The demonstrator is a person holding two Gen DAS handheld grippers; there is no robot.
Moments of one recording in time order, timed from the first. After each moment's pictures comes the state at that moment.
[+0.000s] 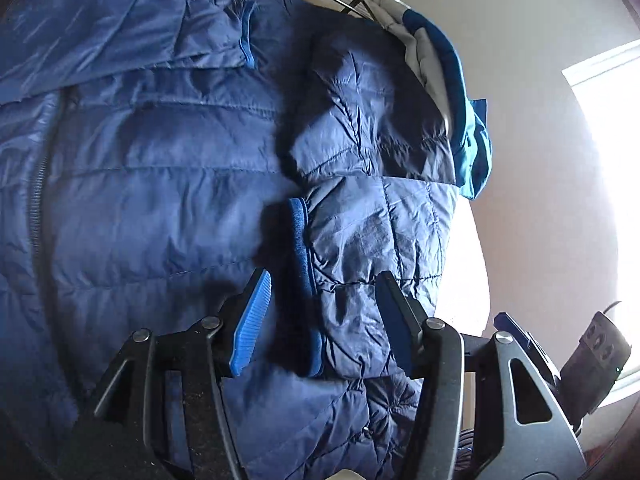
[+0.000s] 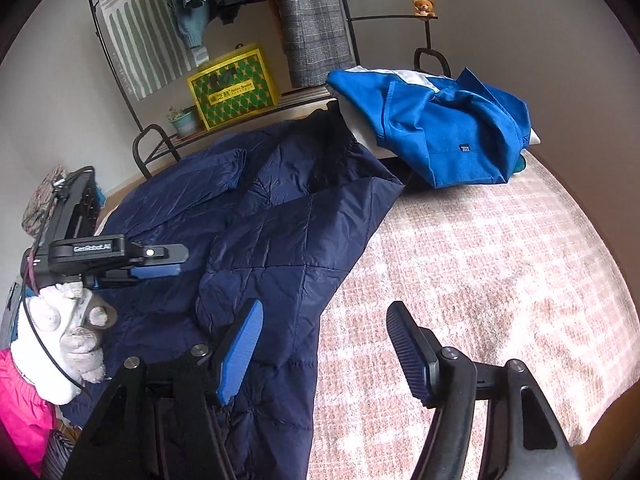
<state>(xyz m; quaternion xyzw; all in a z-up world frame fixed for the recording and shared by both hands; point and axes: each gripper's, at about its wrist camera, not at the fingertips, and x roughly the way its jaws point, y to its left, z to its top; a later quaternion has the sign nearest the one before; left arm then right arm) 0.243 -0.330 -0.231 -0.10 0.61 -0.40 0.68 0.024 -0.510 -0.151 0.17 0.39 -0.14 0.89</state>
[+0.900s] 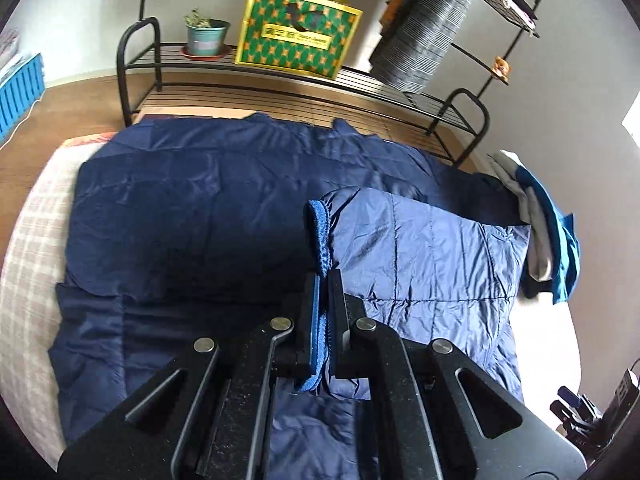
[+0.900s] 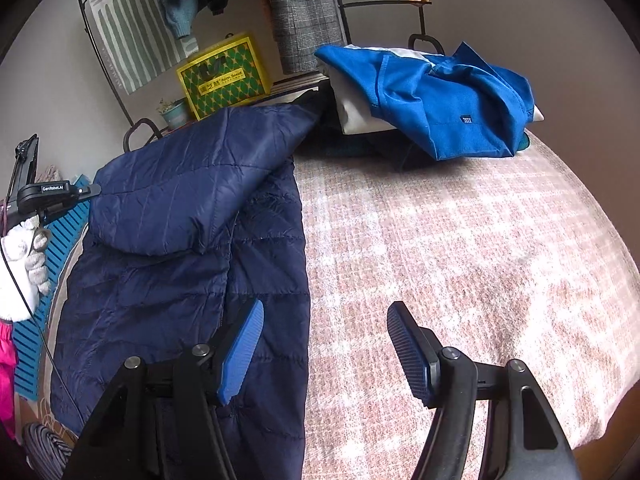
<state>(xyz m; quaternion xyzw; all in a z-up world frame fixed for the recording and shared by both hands) 0.362 -0.173 -0.153 -0.05 0.47 -0.24 0.85 0.037 -0.510 -0.181 0.17 0.42 -0.15 0.88</state>
